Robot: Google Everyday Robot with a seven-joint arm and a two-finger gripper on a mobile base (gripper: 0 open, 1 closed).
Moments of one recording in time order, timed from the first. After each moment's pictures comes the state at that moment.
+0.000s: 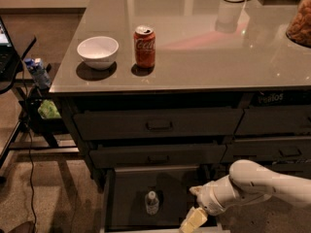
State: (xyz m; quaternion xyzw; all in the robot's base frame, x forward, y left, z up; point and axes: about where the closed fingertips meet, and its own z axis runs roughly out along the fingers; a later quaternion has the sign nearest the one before) arm 0.378 -0.117 0.467 -0.46 0.81 0.33 0.15
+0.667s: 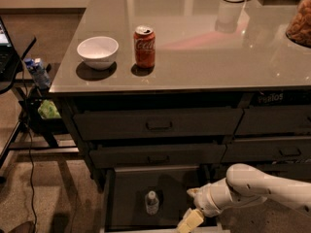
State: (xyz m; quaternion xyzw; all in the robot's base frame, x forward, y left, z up) arm 0.381 -0.105 0.446 -0.45 0.81 0.34 0.16
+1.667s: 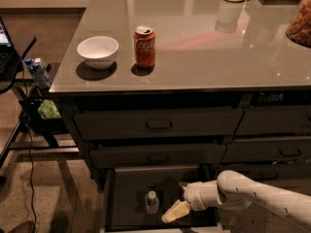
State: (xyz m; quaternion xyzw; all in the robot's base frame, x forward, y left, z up) arm 0.441 -0.074 0.392 -0.40 0.80 0.36 0.26
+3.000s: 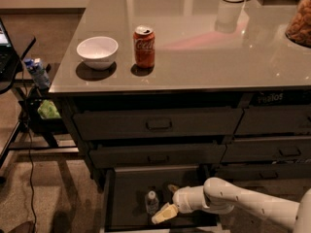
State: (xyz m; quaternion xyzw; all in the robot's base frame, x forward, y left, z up) arm 0.458 -0.037 0.324 -0.40 0.79 0.37 0.28
